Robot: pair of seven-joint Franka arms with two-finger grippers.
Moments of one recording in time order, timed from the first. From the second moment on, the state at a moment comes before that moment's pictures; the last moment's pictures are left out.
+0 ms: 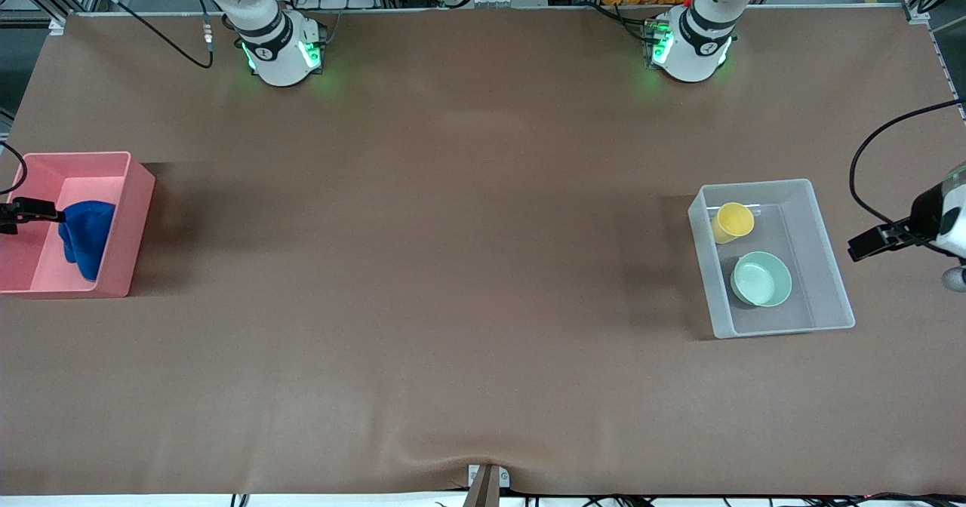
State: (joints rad) left arm 0.88 0.36 -1.03 -1.49 0.40 1.71 -0.39; right arm -0.38 0.38 -0.10 -1.64 -0.05 1.82 -0.67
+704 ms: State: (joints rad) left arm 0.82 0.23 -1.00 -1.45 0.30 1.66 -0.37; right arm -0.08 0.25 -0.09 -1.64 -0.03 1.62 -0.22
